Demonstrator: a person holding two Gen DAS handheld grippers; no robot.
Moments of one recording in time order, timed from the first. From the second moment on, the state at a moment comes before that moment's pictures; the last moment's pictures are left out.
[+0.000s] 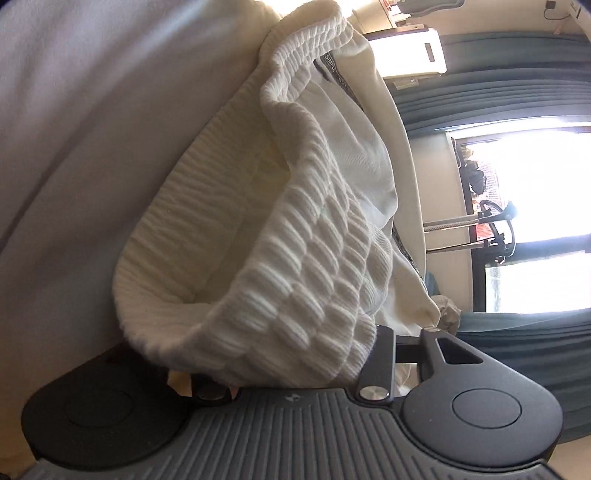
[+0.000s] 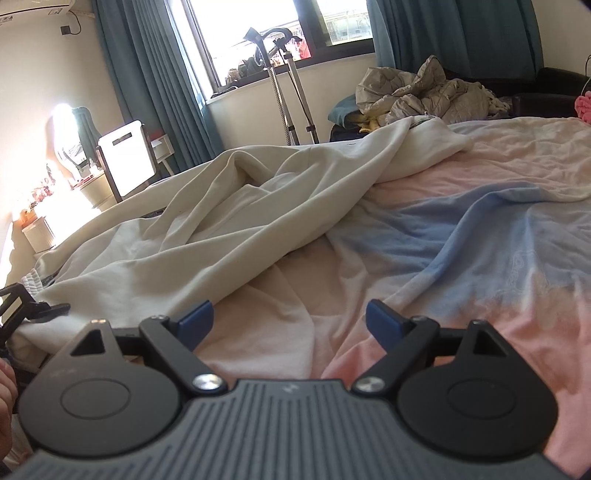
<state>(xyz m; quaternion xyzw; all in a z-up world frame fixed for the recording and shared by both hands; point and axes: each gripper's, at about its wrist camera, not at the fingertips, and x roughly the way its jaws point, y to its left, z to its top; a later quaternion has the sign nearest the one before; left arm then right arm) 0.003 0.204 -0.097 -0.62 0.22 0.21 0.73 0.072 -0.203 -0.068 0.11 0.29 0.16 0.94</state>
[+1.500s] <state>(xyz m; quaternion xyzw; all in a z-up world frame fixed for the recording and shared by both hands) 0.081 -0.023 0.019 -0.02 0.25 -0.03 0.97 0.053 -0.310 0.000 0.15 0.20 0.08 0.96</state>
